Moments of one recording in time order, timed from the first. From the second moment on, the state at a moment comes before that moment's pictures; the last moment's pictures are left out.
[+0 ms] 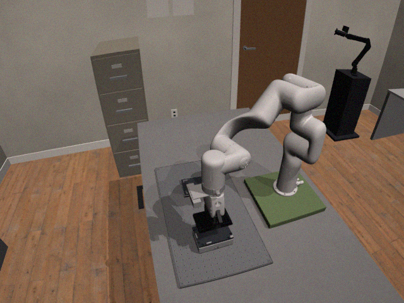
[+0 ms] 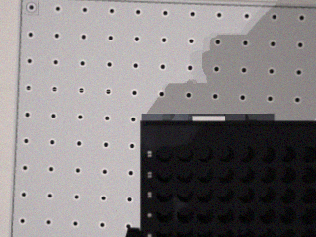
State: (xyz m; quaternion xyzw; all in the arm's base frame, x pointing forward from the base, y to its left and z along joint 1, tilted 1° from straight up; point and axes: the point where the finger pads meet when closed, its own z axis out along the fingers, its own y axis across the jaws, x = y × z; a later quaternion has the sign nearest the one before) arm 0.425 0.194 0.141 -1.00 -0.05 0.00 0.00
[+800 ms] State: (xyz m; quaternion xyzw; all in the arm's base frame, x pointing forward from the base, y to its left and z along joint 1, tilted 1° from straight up) arm 0.423 0.158 0.135 -1.00 0.00 0.00 0.00
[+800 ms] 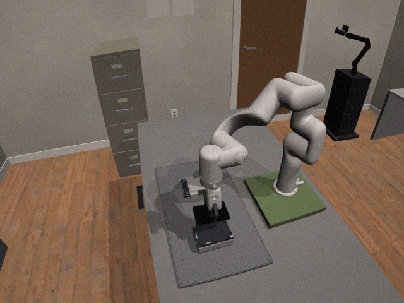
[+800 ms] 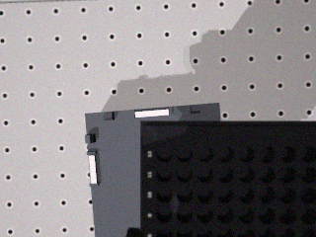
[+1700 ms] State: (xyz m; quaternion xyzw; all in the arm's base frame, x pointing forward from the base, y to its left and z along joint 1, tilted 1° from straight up) arm 0.421 0.082 0.126 -1.00 -0.01 0.00 0.00
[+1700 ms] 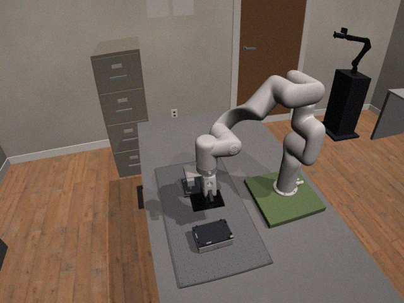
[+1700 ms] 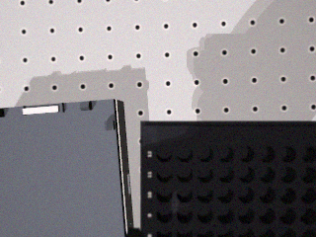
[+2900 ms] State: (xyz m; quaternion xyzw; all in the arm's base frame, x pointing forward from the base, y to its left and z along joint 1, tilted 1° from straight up) arm 0.419 -0.023 0.113 -1.00 -0.01 0.00 0.00
